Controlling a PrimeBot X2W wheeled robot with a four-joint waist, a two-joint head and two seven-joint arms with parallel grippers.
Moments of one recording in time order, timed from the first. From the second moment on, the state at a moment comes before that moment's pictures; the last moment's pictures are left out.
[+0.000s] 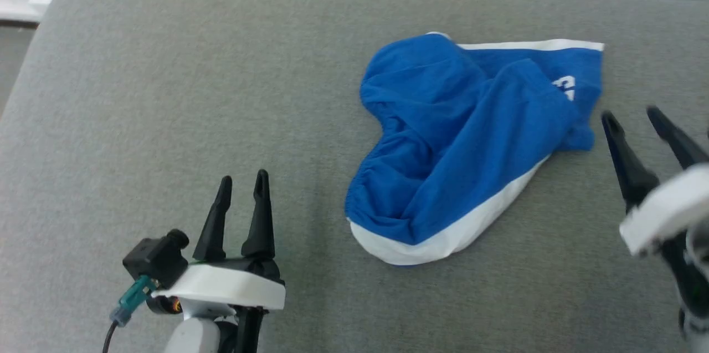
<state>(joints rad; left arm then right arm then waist) -0.10 0.05 -0.15 0.09 -0.54 -0.03 -0.26 -0.25 -0.23 -0.08 -0.13 0.34 0.13 0.41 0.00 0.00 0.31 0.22</state>
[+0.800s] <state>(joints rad) -0.07 0.16 -0.28 0.08 -0.42 -0.11 -0.07 0.12 -0.05 -0.14 -0.12 0.27 0.13 0.01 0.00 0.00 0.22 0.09</state>
